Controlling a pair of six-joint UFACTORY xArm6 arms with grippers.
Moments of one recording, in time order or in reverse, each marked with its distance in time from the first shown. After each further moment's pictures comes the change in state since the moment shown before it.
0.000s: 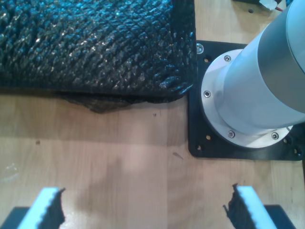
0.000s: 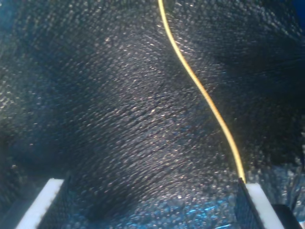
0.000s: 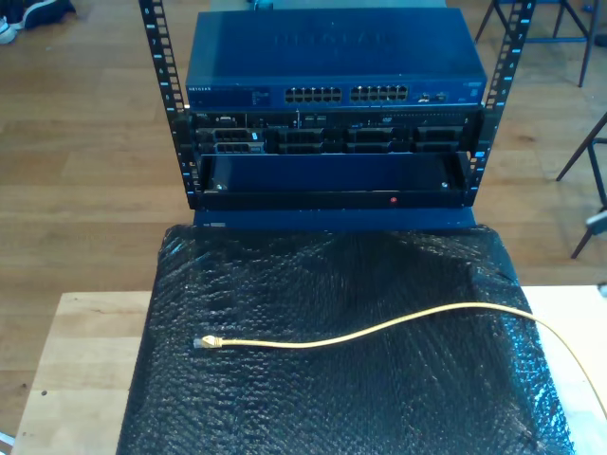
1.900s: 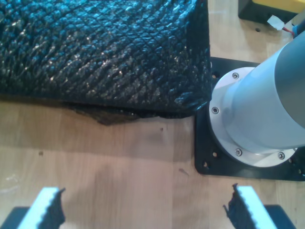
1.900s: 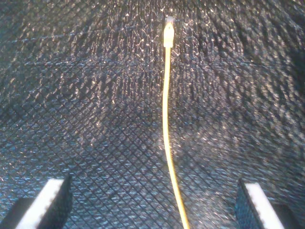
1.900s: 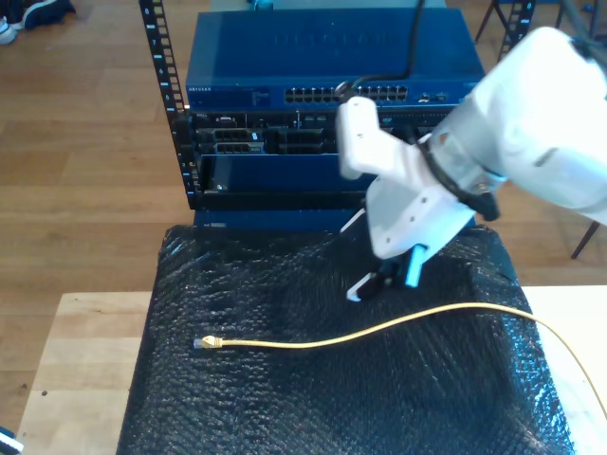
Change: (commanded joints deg) left arm -3.4 3.3 -0.4 -1.8 -1.6 -6.1; right arm 44.4 16.1 -3.2 -4.7 -28.3 20.5
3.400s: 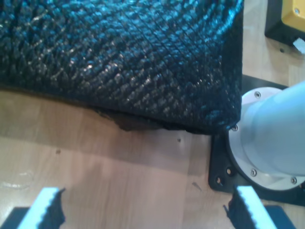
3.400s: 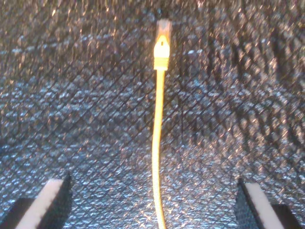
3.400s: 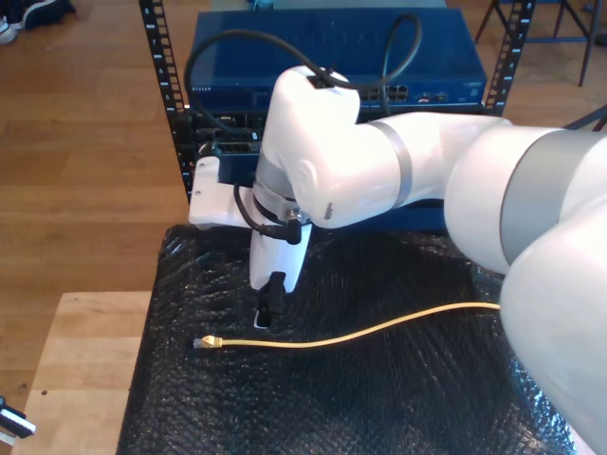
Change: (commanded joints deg) left arm -4.0 1.8 0.0 -2.6 -3.6 -10.1; right arm 16.2 20.9 -15.8 -19.3 -4.6 27.3
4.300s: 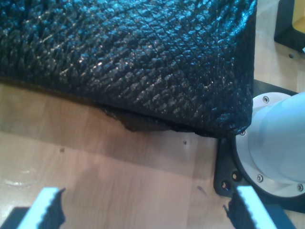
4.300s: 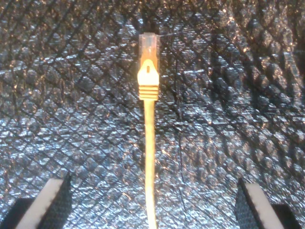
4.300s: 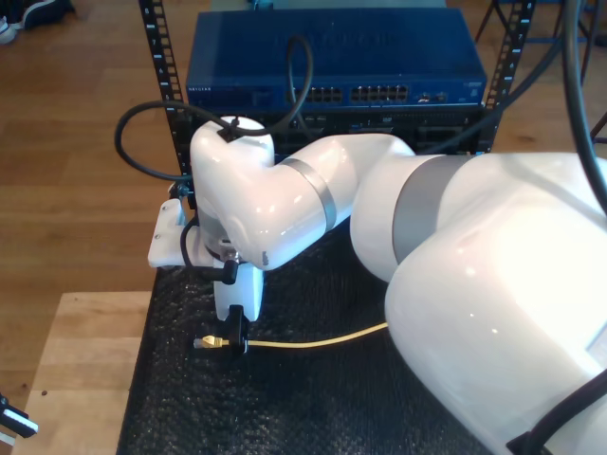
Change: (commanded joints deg) left arm 0.0 0.5 0.4 -0.7 -0.4 -0.3; right arm 7.3 10.5 -5.5 -11.1 -1.1 12.0
